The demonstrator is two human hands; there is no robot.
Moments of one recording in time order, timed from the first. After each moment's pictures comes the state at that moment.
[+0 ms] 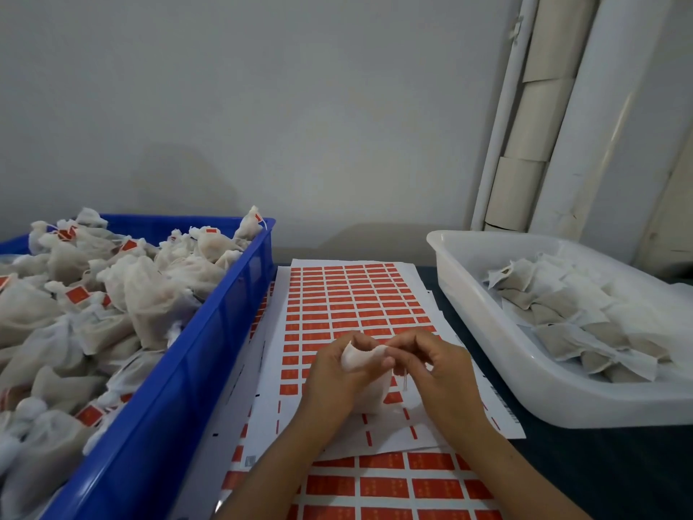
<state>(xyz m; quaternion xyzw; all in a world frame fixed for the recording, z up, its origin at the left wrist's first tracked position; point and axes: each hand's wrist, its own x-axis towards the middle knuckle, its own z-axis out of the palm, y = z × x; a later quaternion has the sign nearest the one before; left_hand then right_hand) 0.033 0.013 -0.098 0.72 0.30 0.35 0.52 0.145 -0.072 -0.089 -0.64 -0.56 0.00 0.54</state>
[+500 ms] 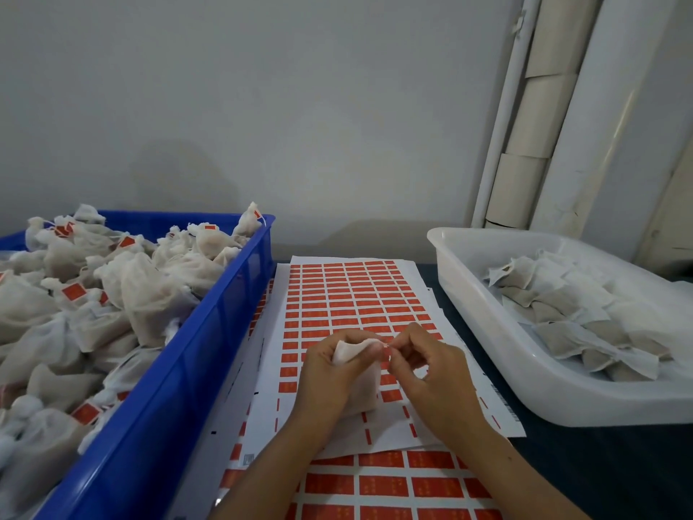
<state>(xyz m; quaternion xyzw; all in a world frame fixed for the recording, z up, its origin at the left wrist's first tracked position) 0.032 0.011 -0.096 0.67 0.33 0.39 0.53 0.142 -0.070 -0.095 -0.67 -0.56 -0.06 0.48</state>
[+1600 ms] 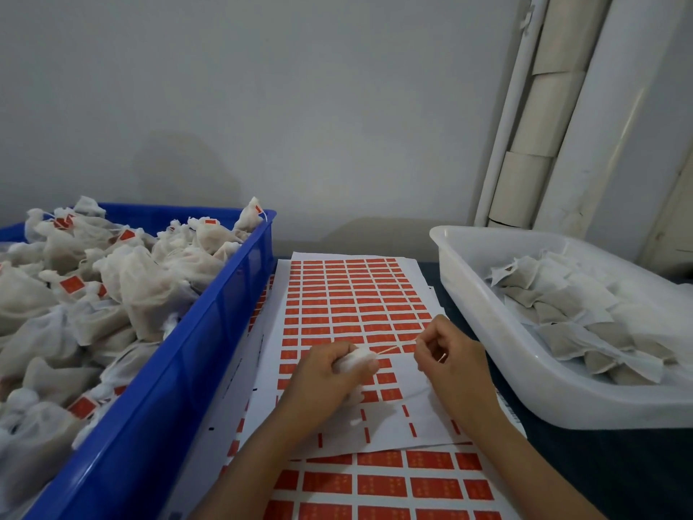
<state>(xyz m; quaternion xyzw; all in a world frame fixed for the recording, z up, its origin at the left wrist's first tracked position) 0.019 0.024 -0.100 0.79 0.34 0.28 0.44 0.170 -0.069 -0.098 -0.73 -0.49 -0.03 0.49</state>
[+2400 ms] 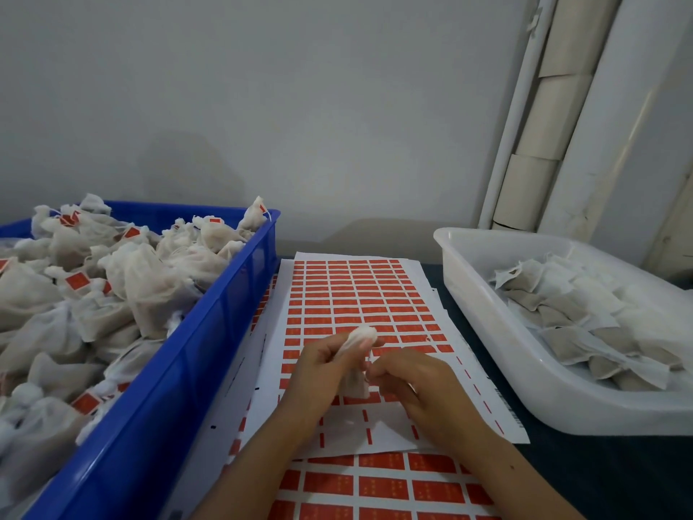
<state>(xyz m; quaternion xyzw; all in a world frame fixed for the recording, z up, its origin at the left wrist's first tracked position) 0.017 0.016 -0.089 0.70 0.26 0.37 0.56 0.144 -0.073 -0.091 -0.67 -0.68 -0.02 0.30</state>
